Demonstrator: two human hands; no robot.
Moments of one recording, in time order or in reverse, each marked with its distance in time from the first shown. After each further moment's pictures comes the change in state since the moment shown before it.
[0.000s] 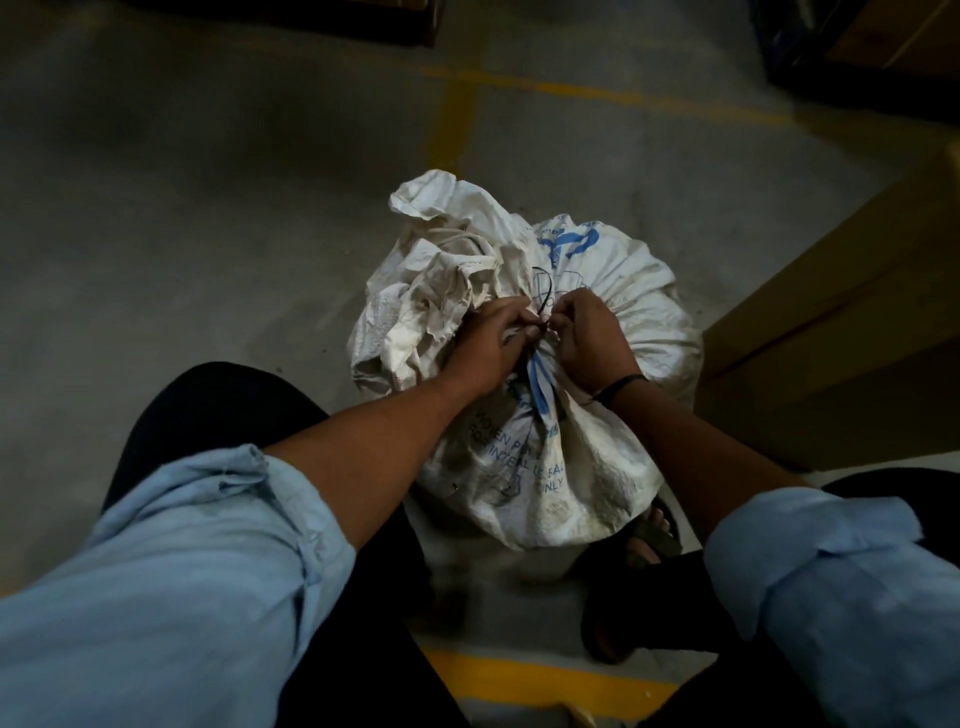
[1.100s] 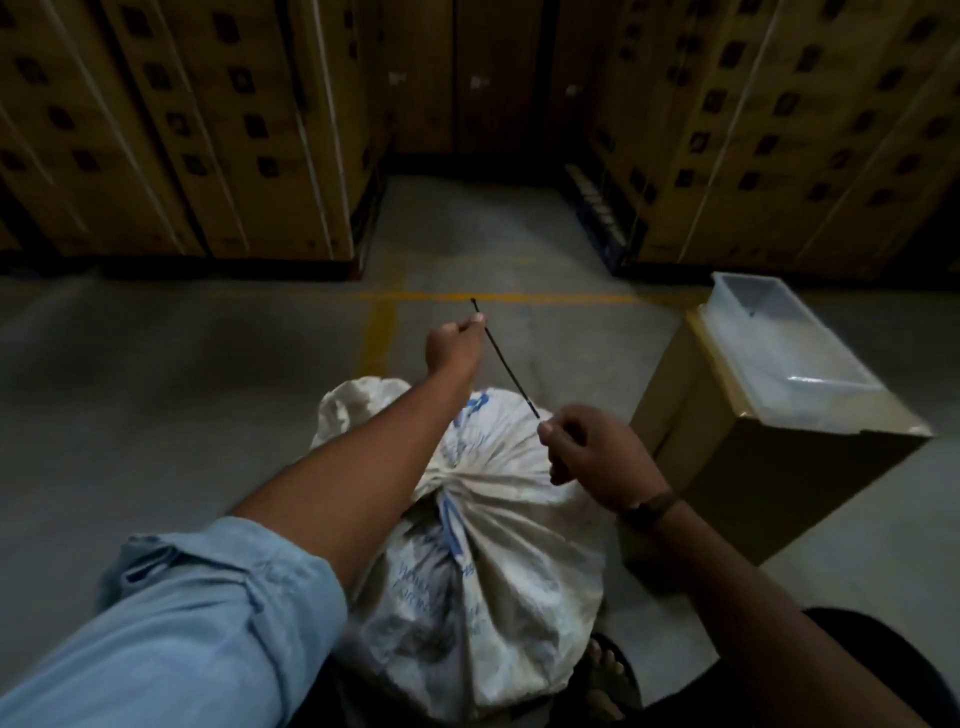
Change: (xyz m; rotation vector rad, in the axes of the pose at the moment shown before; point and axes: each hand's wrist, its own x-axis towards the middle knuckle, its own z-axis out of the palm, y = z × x) left_hand 0.097 0.226 -0.030 -0.484 0.368 -0.351; right_hand -0.075 -0.066 -0.191 0.128 0.063 0.145
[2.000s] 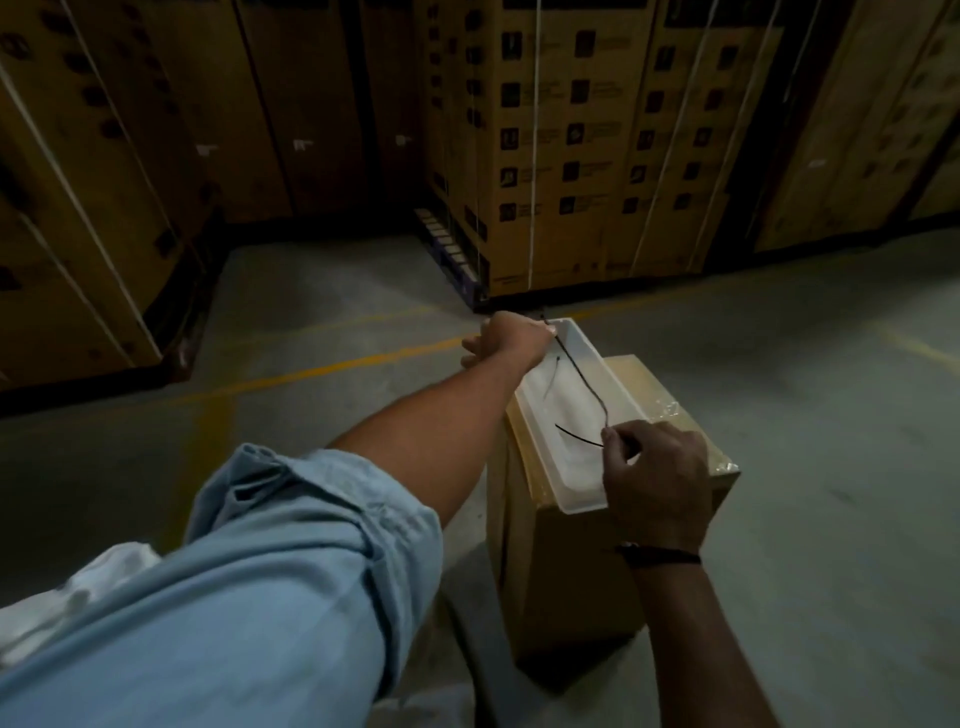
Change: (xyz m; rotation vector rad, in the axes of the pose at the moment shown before) left_hand -0.007 0.063 0.424 0.735 -0.327 0.210; right_hand 0.035 0.197 -0.211 -0.446 0.940 0.290
